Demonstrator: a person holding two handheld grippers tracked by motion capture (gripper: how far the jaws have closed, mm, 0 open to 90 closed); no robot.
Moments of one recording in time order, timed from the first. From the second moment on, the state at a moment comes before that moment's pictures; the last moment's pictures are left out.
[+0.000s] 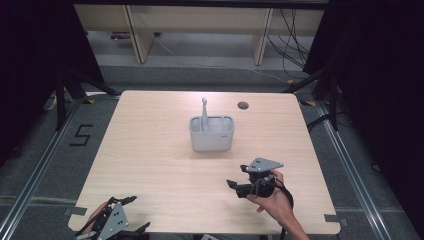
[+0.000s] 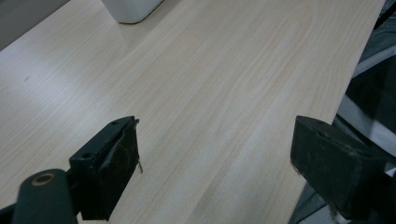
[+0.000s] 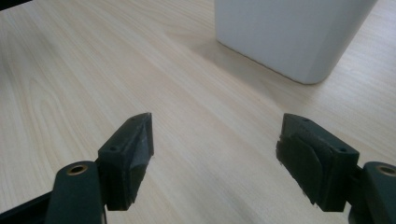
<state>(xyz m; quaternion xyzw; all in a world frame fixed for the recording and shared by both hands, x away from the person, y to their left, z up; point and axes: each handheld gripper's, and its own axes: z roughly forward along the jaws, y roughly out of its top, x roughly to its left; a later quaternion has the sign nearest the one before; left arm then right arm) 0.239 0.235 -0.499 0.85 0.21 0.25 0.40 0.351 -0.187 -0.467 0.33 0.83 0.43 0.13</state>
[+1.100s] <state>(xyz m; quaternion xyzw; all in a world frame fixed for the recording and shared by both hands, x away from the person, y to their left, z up) 0.239 0.234 -0.500 0.85 0.21 0.26 0.41 0.315 -0.215 -0.484 0.35 0.84 0.39 0.12</state>
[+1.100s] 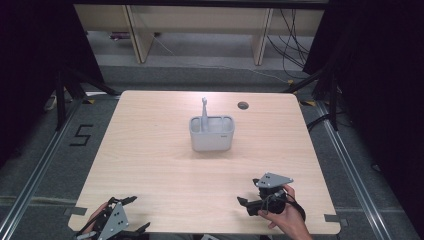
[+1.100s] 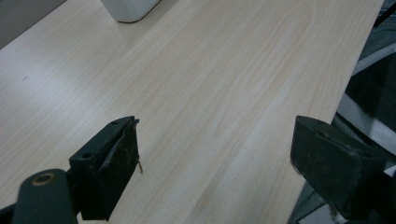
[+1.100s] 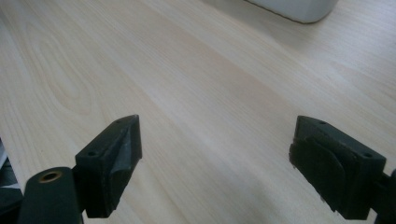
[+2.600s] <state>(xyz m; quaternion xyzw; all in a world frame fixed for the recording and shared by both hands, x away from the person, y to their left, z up) 0.238 0.234 -0.500 0.85 0.21 0.26 0.40 0.291 -0.233 -0.493 0.35 0.86 0.36 0.12</state>
